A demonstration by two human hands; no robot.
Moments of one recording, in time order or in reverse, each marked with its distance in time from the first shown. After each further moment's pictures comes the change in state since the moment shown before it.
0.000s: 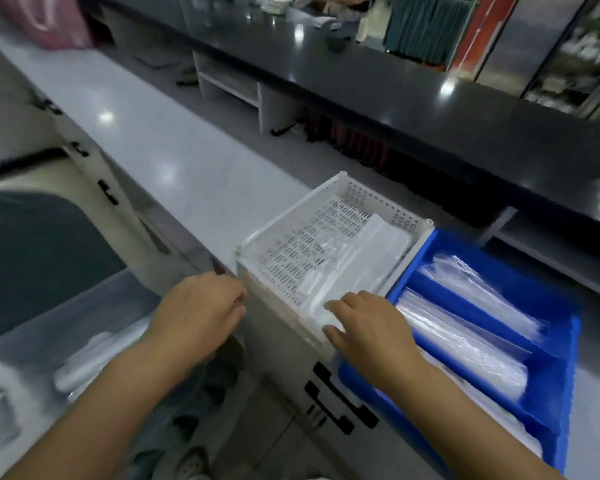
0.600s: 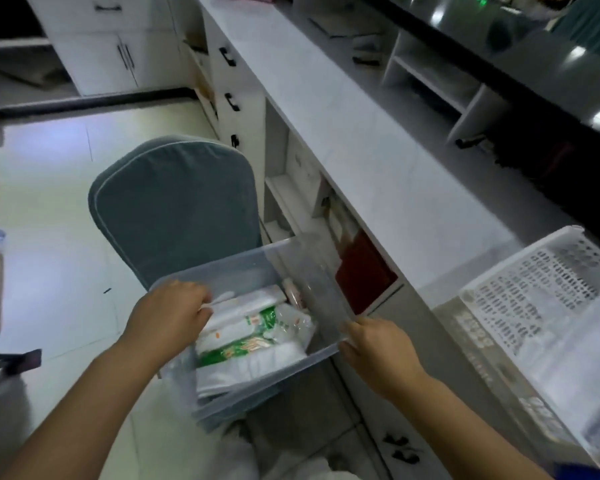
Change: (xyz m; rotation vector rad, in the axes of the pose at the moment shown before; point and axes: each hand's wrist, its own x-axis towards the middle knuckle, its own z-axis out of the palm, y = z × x) left_hand -0.151 -0.335 -0.004 0.002 -0.044 -0.575; right_hand 0.170 -0.253 0.099 0.061 -0.252 -0.235
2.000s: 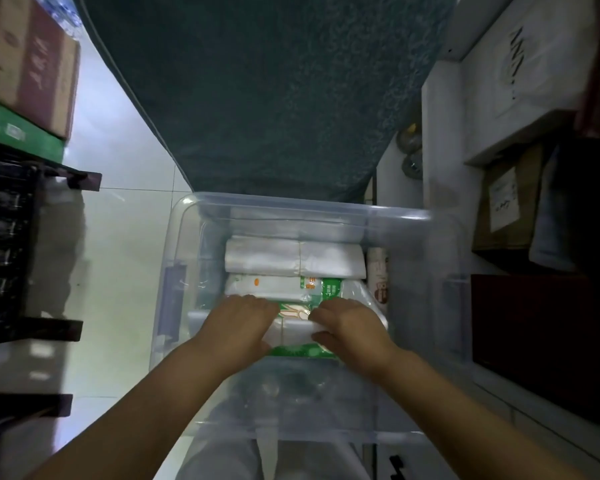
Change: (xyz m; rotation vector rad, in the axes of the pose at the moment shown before) left_hand 0.092 -0.055 0.243 -0.119 -0.543 -0.192; right_hand 0.258 -0.007 0.240 0.206 -0.449 -0.649
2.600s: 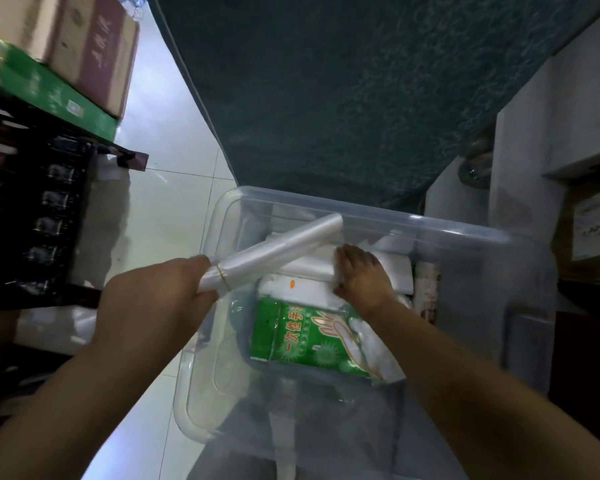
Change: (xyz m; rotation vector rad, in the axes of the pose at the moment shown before) left_hand -0.060 -0.072 -0.067 -0.014 0.337 -0.437; right_hand 0.121 0.068 0.067 -0.266 -0.132 0.188
